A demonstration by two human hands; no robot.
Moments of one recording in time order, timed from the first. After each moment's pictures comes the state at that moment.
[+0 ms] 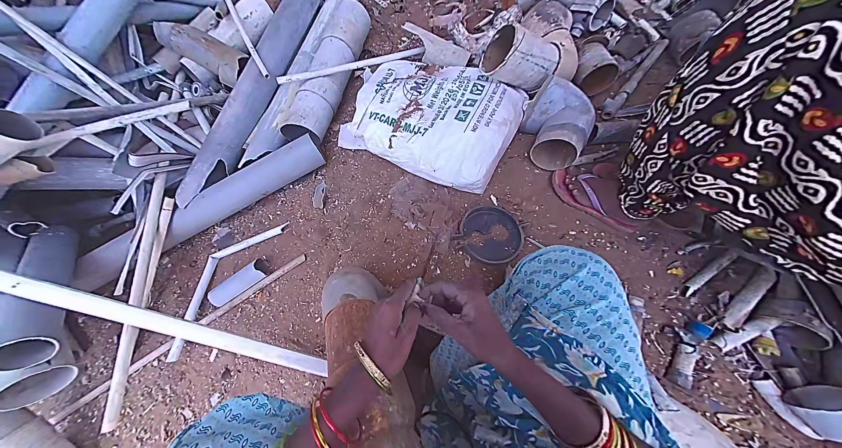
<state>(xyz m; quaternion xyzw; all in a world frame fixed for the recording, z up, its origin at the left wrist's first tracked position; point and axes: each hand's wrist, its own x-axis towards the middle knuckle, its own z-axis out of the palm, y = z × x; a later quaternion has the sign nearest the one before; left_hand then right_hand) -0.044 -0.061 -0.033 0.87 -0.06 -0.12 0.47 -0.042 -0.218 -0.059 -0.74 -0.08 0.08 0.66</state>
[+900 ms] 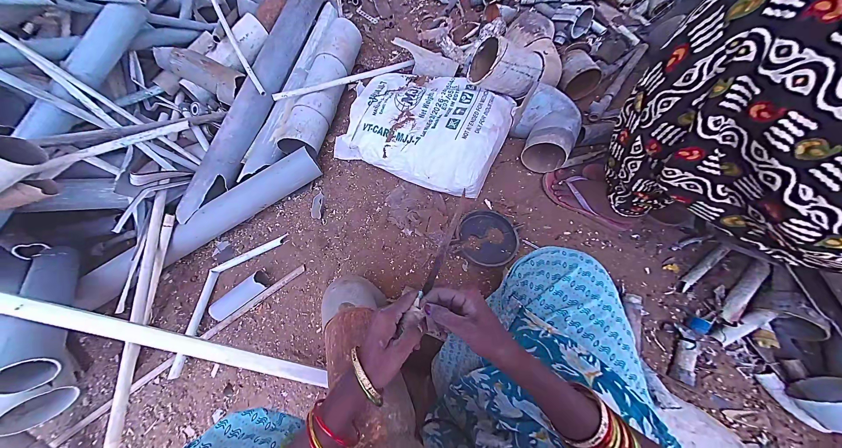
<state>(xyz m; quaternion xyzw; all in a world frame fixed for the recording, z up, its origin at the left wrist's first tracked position) -0.044 -0.052 -0.047 0.76 -0.12 -0.15 0.61 -0.037 -0.226 -0.053 -0.67 -0.08 0.12 0.73</state>
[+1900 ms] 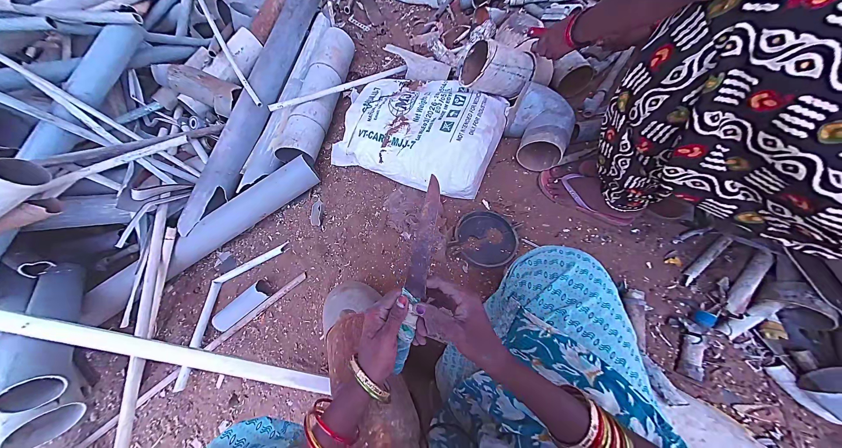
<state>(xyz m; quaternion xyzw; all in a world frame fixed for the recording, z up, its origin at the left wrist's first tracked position) -0.041 -0.064 -0.053 0.62 -0.02 -0.12 0.78 -0.038 -0.210 -0.065 -0.63 -0.05 0.03 0.77</state>
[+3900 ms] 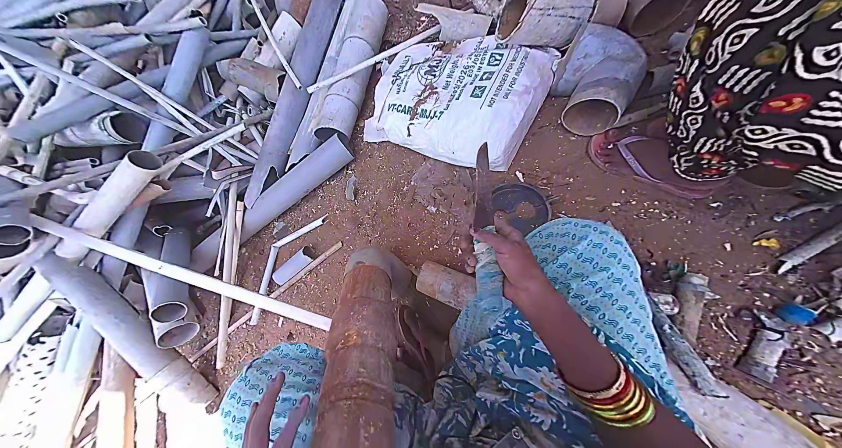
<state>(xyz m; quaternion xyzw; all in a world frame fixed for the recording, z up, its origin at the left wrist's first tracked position) -0.236 0.021 0.038 0.97 -0.07 0.11 0.21 -0.008 -0.269 -0.040 -0.44 0.22 0.15 0.86</state>
